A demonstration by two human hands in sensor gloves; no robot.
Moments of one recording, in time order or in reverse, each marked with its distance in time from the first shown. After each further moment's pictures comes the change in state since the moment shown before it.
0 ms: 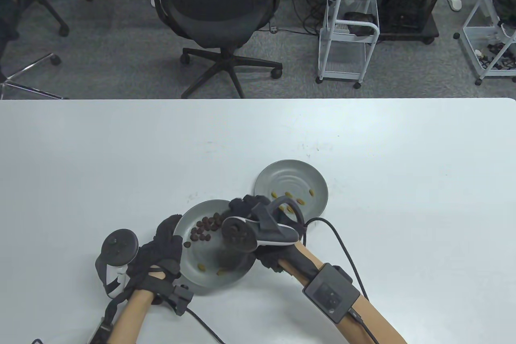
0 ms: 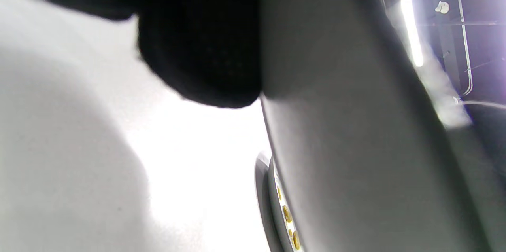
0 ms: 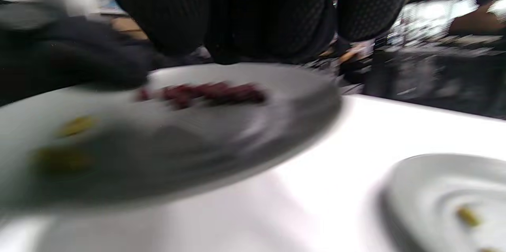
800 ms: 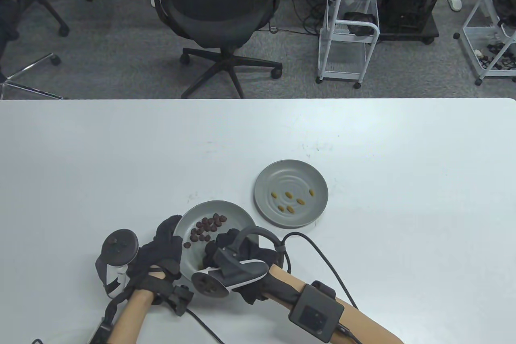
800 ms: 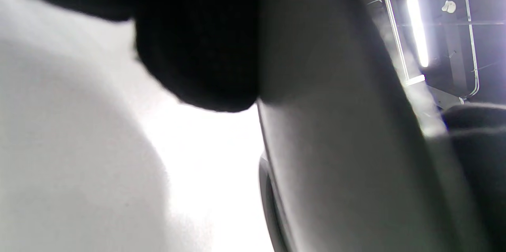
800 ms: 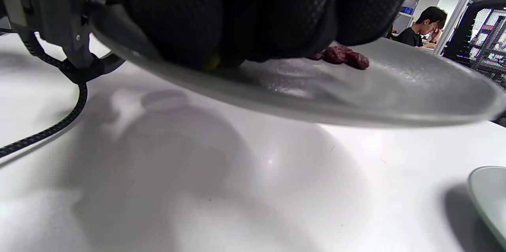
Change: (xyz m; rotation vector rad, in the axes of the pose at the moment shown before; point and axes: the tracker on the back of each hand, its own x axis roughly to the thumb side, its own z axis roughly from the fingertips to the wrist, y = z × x) left_hand -0.002 -0.001 0.001 -0.001 0.016 0.004; right_hand 0.049 0.031 -0.003 0.081 -0.134 0.216
